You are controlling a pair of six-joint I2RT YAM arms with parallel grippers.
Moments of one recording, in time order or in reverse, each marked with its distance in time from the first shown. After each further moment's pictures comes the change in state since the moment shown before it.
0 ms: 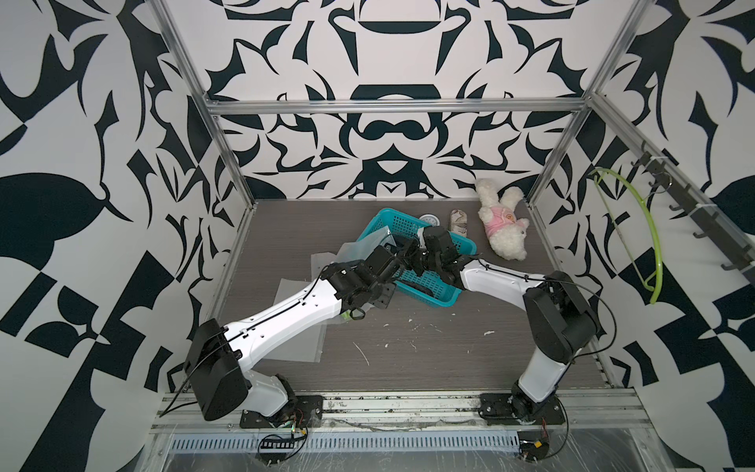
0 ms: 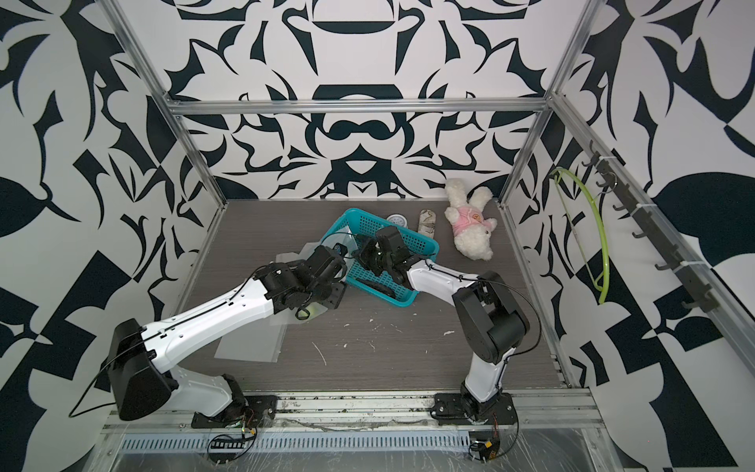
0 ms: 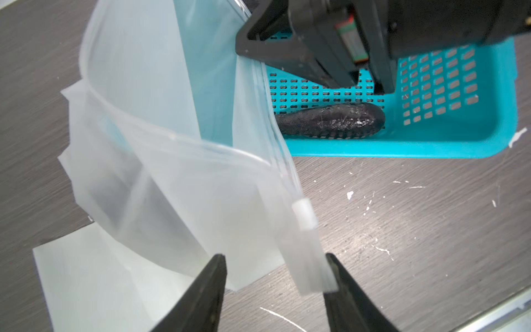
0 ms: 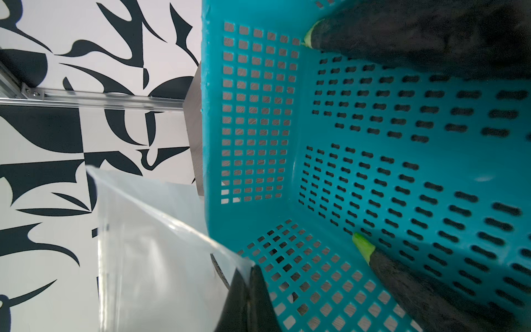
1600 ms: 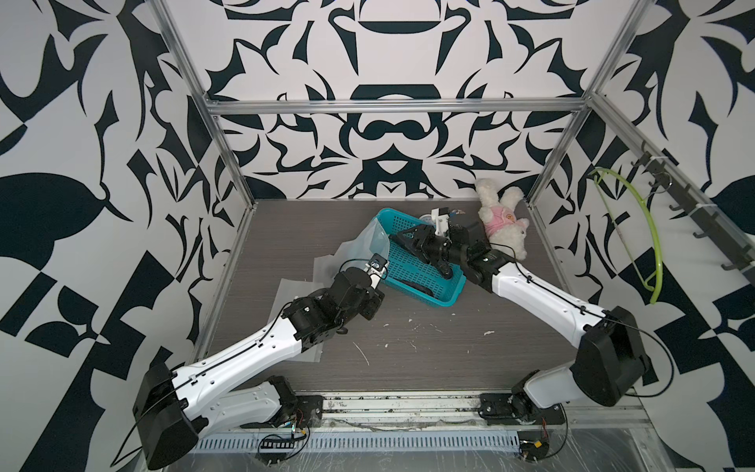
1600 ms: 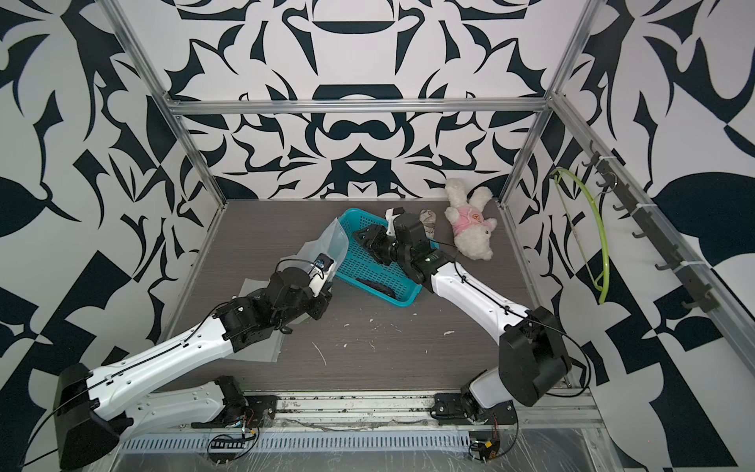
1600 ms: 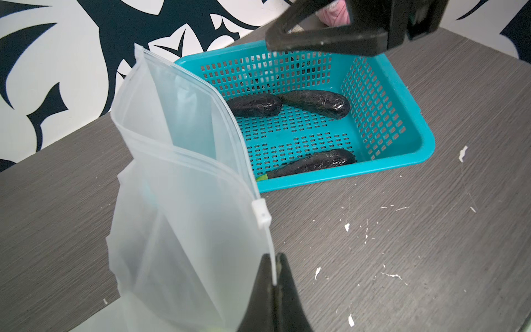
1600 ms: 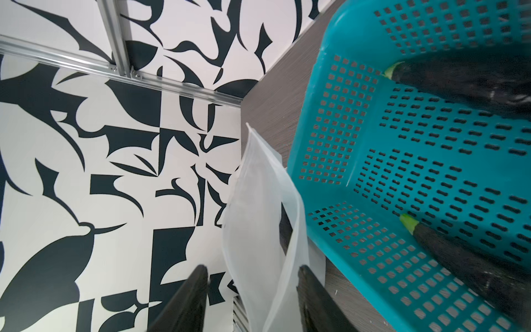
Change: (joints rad) left arm -0.014 -0.318 -0.330 0.399 -0.026 0.255; right arm -0.007 -0.285 0.043 -0.168 -0.070 -0.094
